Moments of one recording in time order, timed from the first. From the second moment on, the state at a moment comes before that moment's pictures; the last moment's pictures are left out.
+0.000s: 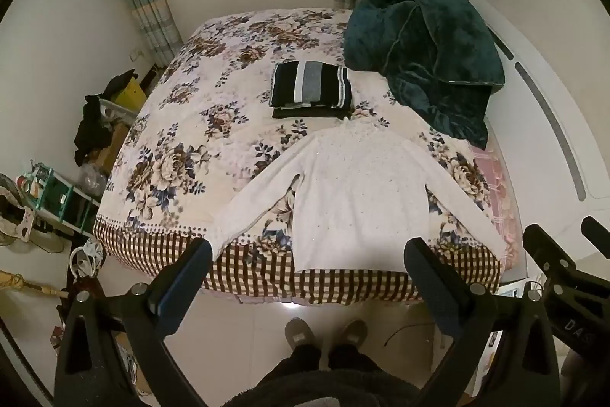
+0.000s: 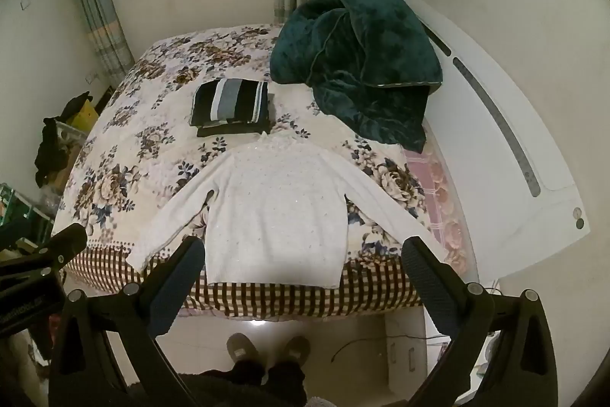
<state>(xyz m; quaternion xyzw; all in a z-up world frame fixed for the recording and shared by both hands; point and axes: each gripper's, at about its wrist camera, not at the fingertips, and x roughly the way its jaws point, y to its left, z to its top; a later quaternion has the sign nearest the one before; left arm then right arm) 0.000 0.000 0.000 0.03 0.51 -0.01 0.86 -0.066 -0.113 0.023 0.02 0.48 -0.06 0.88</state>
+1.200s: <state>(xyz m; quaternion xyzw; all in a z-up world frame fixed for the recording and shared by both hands) -0.001 -0.005 0.017 0.02 0.50 -0.01 0.87 -0.055 -0.120 0.027 0.01 0.48 -0.06 0.88</state>
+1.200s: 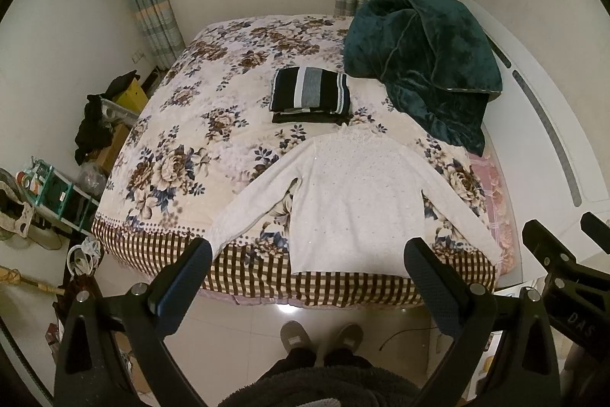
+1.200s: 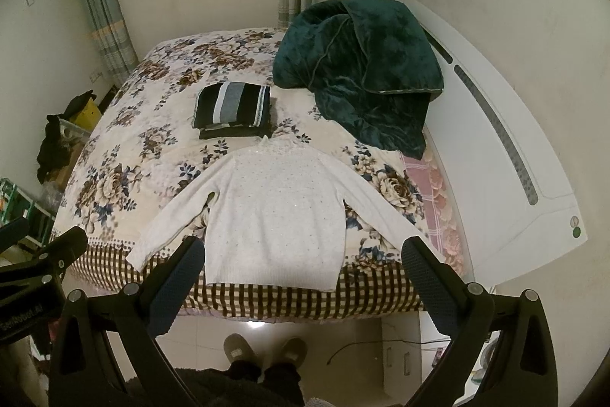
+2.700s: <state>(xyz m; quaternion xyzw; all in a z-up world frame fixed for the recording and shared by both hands) -0.006 -0.009 0.026 0.01 0.49 -0.02 0.87 -0.062 -0.118 0.072 0.00 0.47 -0.05 0.88</state>
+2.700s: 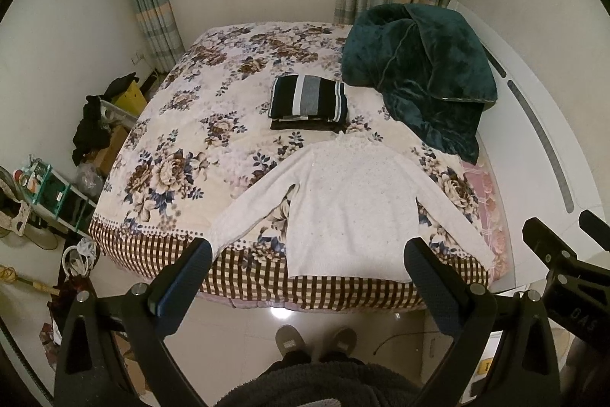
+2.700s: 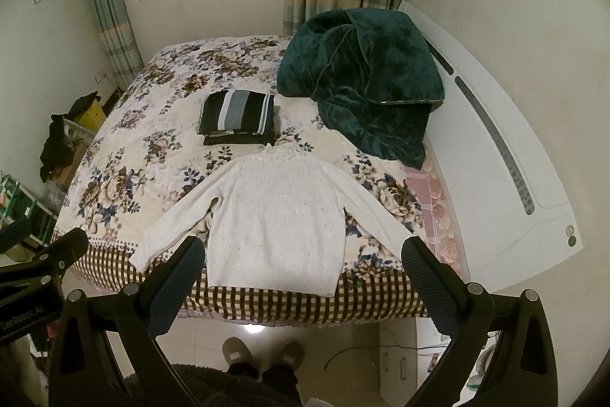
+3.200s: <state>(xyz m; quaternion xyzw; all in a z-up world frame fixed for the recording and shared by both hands) 0.022 -0.004 0.004 0.02 0.48 -0.02 0.88 -0.060 -0.120 0.059 0.02 0.47 -0.06 0.88</state>
